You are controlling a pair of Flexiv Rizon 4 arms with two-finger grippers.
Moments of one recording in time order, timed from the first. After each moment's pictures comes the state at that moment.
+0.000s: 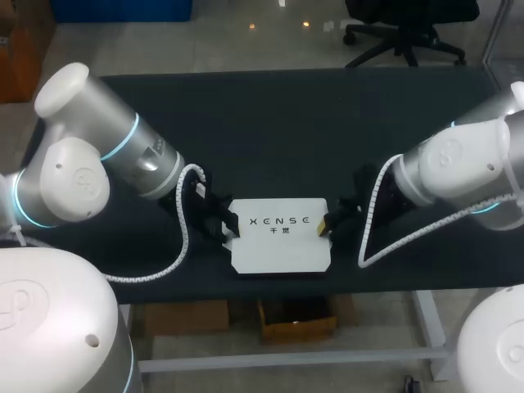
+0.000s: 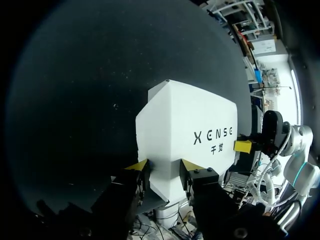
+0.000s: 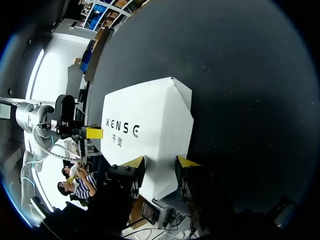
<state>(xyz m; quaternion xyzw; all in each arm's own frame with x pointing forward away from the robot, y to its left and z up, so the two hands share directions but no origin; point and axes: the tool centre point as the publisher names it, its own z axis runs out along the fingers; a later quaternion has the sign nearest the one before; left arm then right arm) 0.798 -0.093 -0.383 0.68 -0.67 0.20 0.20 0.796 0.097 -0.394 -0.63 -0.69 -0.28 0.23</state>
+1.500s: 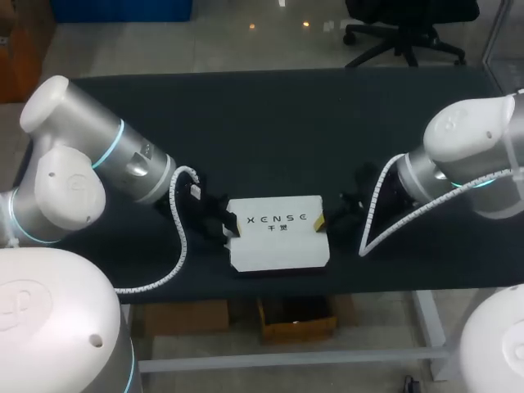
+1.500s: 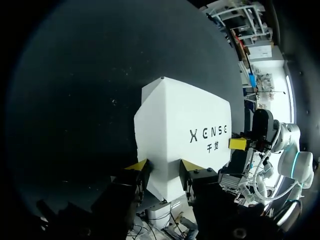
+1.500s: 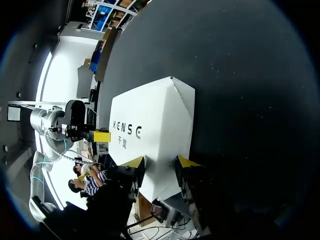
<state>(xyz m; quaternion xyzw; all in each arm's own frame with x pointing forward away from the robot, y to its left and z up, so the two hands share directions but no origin) 0.795 -0.099 -0.376 0.68 -0.65 0.23 0.23 0.803 0.106 -0.390 -0.61 -0.68 -0.30 0.28</state>
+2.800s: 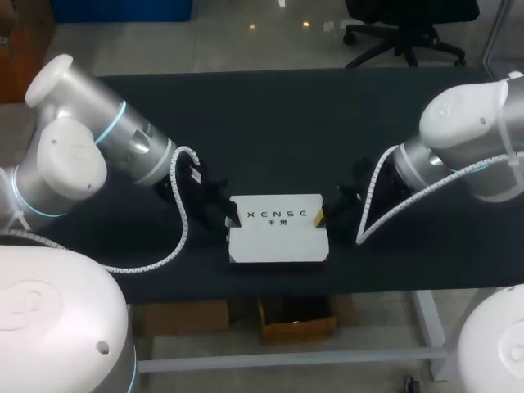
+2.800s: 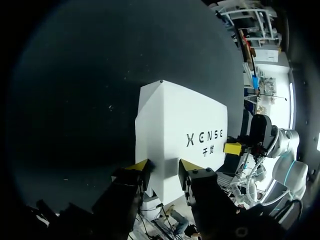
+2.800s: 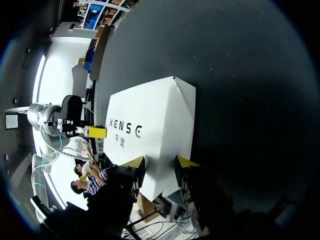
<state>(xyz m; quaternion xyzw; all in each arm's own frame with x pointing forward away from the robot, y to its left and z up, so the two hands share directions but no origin) 0.809 -0.101 -0.362 0.70 -0.63 0.20 0.27 0.807 0.105 -0.383 -0.62 -0.67 -0.27 0.29</state>
